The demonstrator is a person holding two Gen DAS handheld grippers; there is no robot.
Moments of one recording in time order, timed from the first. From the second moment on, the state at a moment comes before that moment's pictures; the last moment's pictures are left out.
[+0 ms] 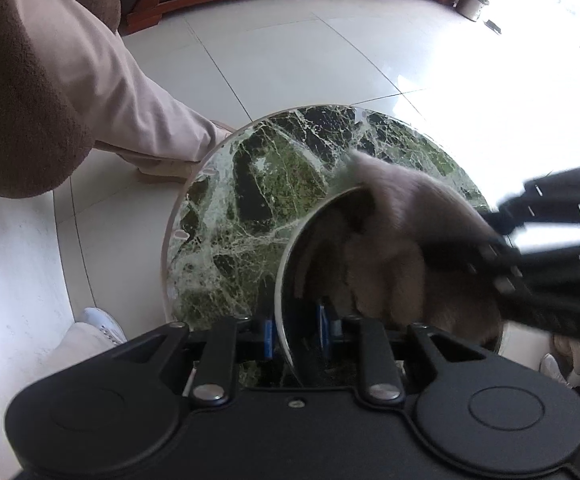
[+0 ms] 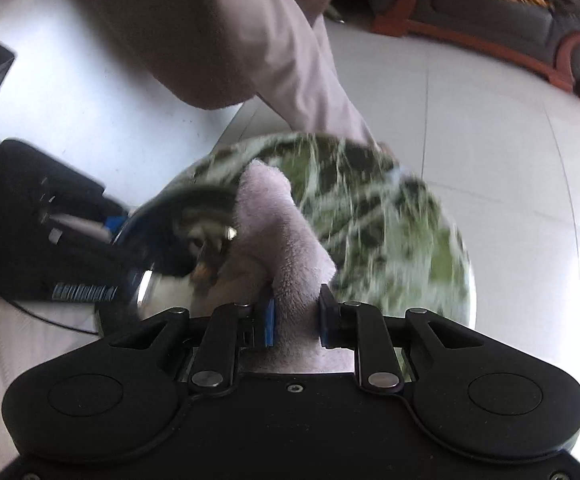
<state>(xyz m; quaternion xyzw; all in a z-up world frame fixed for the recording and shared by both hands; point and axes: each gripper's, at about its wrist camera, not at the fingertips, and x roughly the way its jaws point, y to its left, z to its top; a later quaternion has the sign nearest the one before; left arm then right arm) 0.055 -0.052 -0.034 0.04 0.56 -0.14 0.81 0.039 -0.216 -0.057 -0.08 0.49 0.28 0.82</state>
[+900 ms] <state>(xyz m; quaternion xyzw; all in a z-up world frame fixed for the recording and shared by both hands) 0.064 -0.051 -0.023 0.00 0.53 -0.13 0.84 0.013 -0.241 -0.068 0.08 0.49 0.18 0.85</state>
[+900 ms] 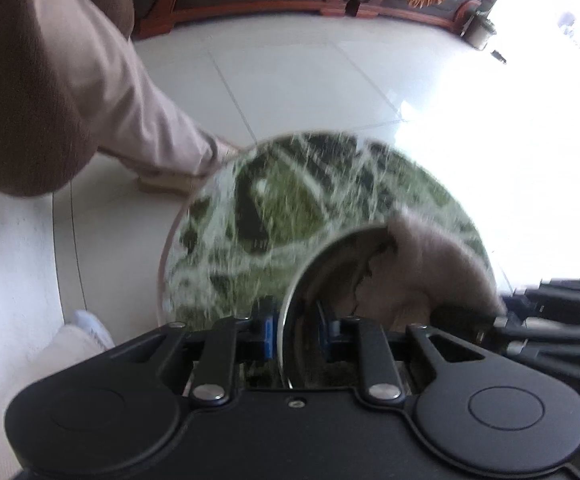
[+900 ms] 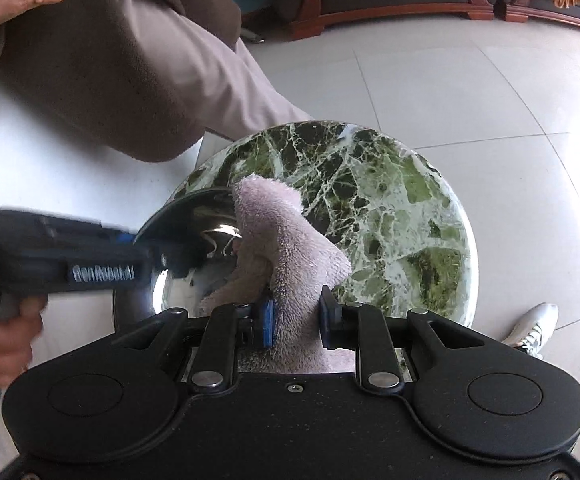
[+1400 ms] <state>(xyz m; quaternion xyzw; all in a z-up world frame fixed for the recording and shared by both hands) 0.056 -0.042 -0.015 0.03 0.55 -0.17 0.82 0.061 -0.201 -0.049 -0.14 0.46 0.31 0.82</state>
